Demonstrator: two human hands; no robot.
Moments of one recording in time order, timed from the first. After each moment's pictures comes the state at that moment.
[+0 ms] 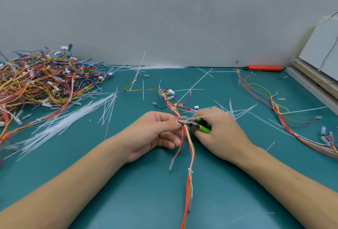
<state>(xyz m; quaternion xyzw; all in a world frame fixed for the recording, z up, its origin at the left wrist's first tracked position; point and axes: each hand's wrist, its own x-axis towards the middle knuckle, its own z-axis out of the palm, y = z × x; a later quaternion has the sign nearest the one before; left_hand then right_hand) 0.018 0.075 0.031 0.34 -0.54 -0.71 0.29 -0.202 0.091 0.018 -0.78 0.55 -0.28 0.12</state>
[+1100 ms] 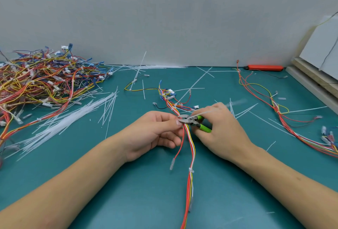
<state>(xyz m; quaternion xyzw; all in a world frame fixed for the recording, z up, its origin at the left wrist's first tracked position) 0.020 0.072 0.029 0.34 -0.54 -0.71 0.28 -0.203 0.090 0.016 -0.78 0.55 -0.30 0.10</state>
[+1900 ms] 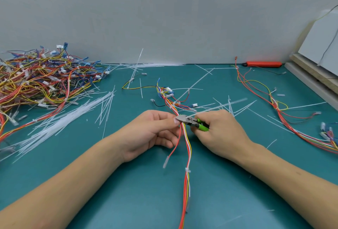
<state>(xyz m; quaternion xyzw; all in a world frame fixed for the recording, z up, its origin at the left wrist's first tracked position) 0.019 0.073 0.031 0.34 -0.55 -0.71 0.28 -0.203 0.091 0.019 -0.77 0.57 -0.26 0.11</state>
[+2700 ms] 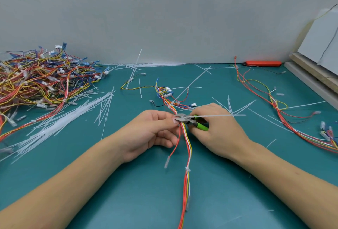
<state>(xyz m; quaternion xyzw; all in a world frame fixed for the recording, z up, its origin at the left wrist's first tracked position) 0.018 0.072 0.029 0.34 -0.55 -0.71 0.29 -0.201 0.090 0.017 -0.79 0.54 -0.30 0.07</state>
